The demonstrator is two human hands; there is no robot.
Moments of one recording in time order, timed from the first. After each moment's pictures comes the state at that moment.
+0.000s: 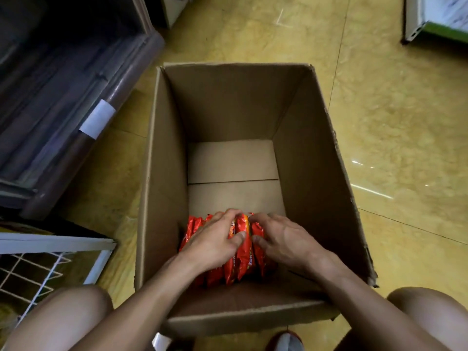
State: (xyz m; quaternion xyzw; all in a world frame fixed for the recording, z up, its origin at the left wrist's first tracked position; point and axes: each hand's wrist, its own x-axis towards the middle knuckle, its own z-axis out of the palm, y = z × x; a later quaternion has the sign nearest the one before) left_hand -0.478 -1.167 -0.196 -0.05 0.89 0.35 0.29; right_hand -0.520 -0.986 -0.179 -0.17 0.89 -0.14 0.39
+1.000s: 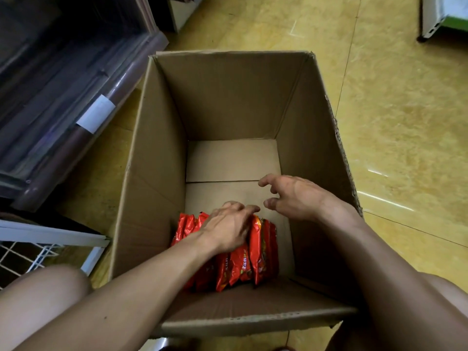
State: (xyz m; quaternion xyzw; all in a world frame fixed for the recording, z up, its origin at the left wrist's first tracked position) left_hand -0.512 -1.129 -0.253 0.08 0.93 0.21 0.28; right_hand -0.592 -0.969 -0.172 -0.18 0.90 -0.12 0.37
